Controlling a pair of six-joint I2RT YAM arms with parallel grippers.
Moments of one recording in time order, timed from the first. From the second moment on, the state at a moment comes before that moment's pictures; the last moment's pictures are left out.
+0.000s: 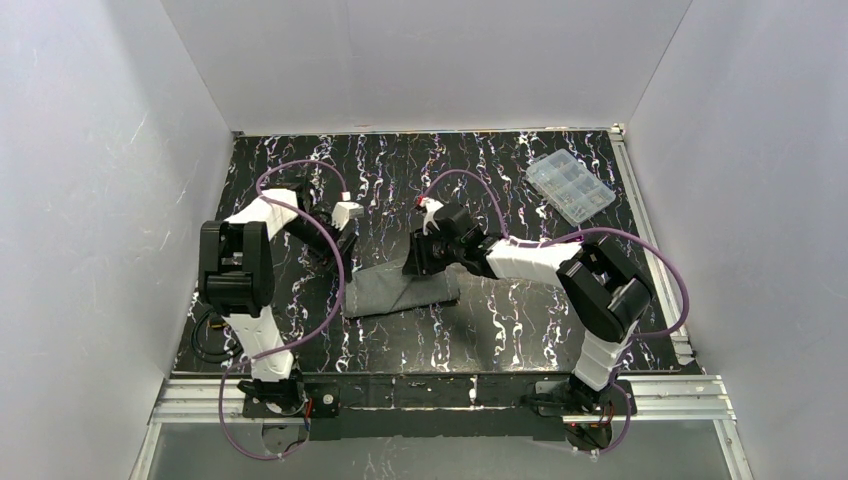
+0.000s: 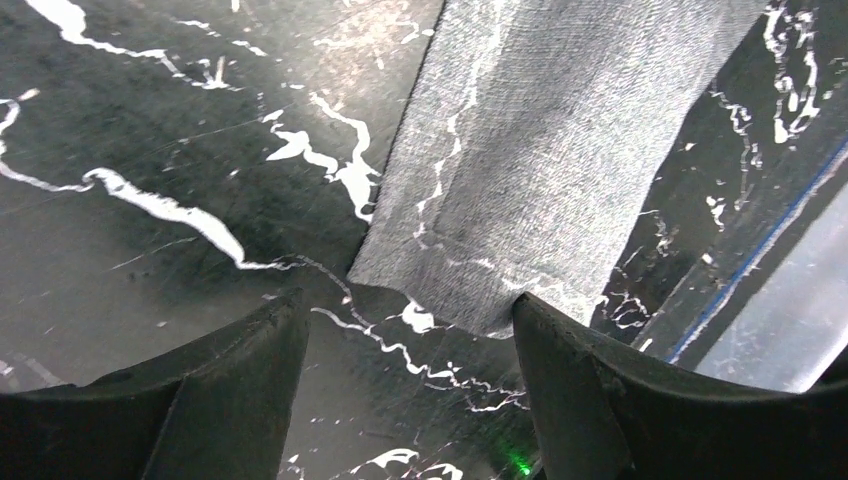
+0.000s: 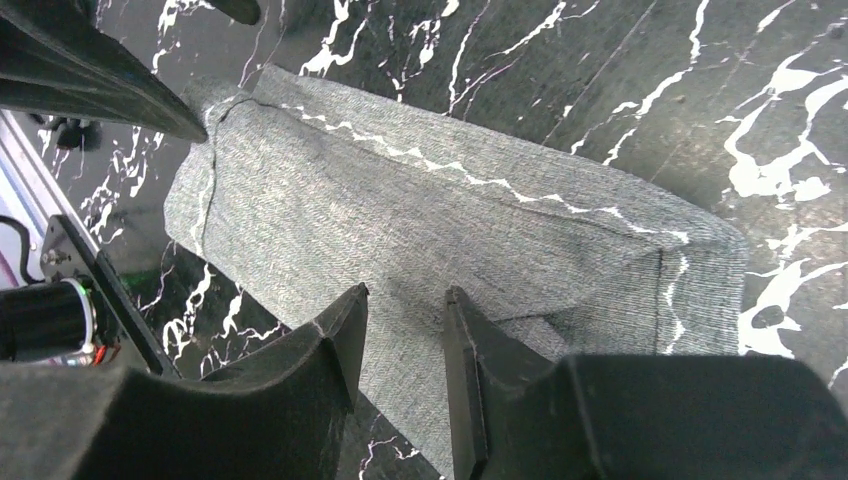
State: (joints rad) left arm -0.05 1.87 1.24 -1.02 0.62 0.72; right arm 0.82 1.78 1.02 0.10 -0.30 0.48
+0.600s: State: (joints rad) left arm -0.04 1.61 1.39 -1.12 0.52 0.66; right arm 0.59 1.61 1.09 -0.16 -0.11 0.44
